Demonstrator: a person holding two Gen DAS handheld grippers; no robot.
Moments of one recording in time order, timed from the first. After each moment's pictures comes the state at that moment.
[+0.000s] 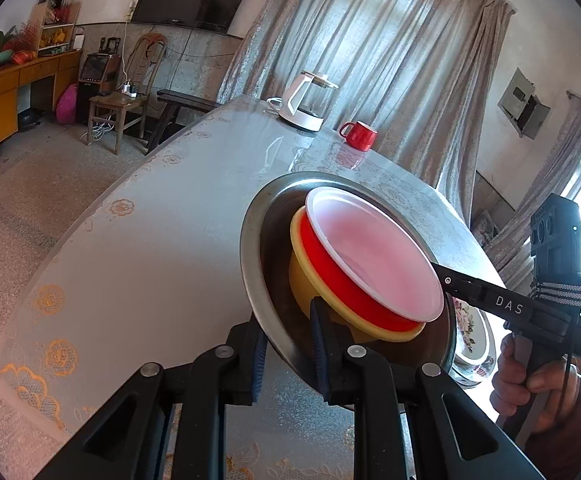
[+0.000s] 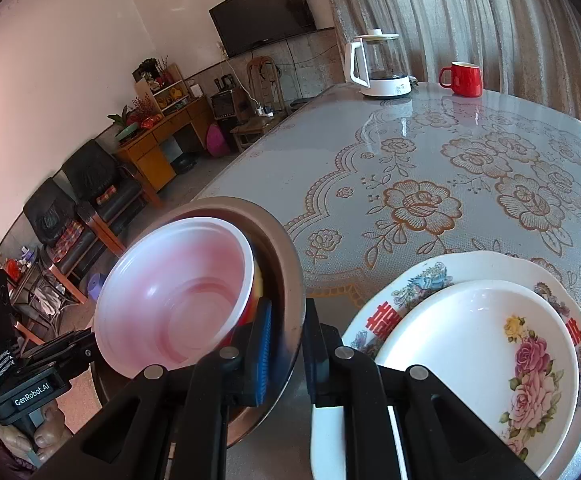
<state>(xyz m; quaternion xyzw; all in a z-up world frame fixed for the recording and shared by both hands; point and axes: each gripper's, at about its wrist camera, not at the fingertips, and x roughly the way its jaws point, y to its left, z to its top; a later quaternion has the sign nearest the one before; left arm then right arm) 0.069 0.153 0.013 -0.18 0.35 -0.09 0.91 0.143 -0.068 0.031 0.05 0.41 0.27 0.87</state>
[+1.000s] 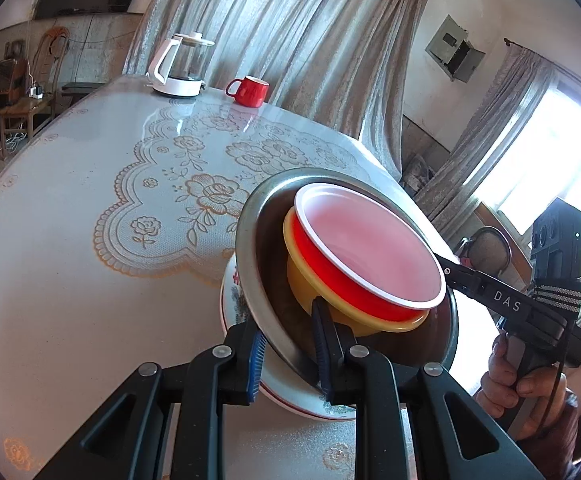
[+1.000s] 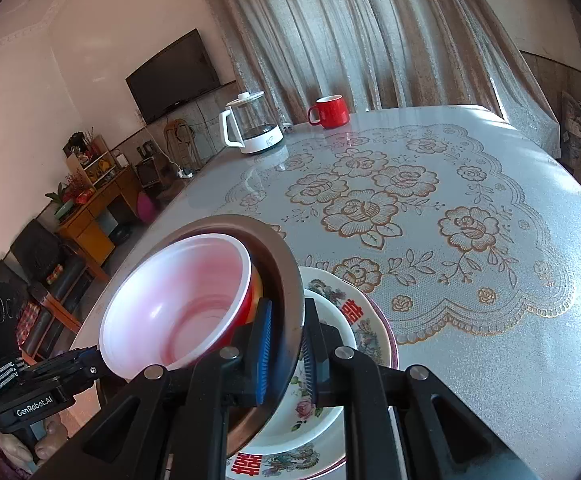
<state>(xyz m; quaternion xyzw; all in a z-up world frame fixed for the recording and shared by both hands) 0.115 0.018 0.035 -0.14 0.39 -0.24 0.88 0.110 -0.220 0.064 0.12 0.36 0.12 0.92</state>
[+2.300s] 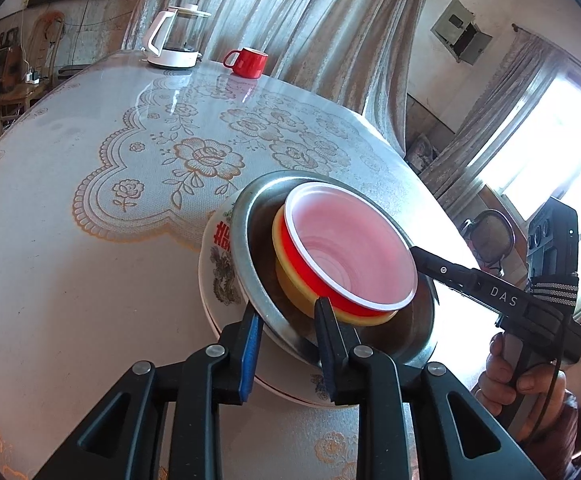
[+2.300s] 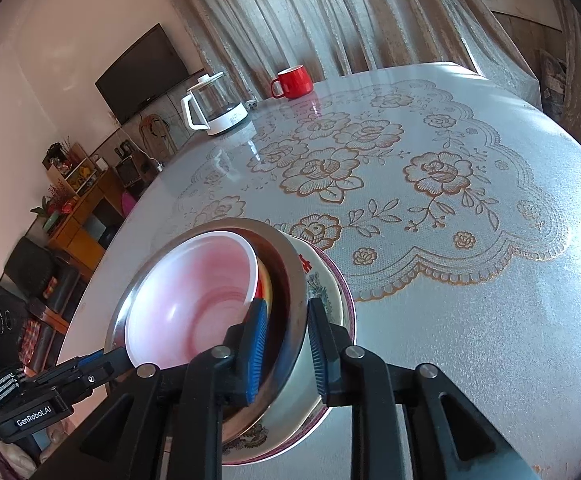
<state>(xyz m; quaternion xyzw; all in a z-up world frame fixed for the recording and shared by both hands) 0.115 -0.001 0.012 -0.13 0.43 -0.24 0.86 0.105 -0.250 0.028 0.17 0.40 0.09 0.90</state>
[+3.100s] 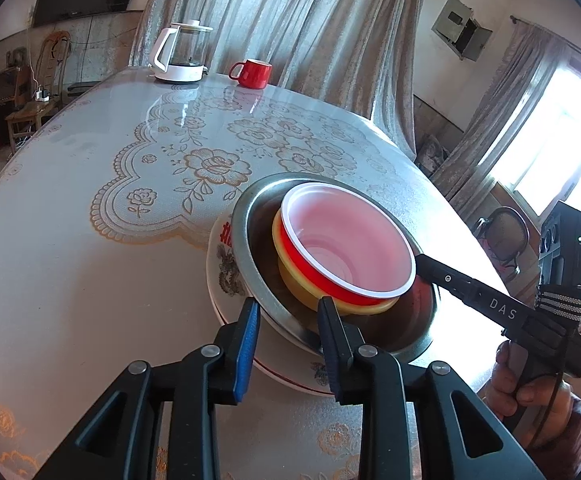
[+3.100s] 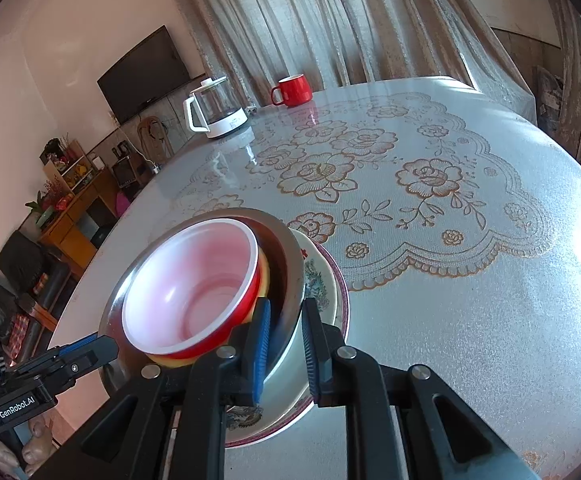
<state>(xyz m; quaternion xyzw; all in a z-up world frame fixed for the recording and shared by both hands) 0.097 -0.007 0.020 -0.10 0.41 -0.22 0.88 0.087 -0.246 0.028 0.14 0.38 0.08 0.91</state>
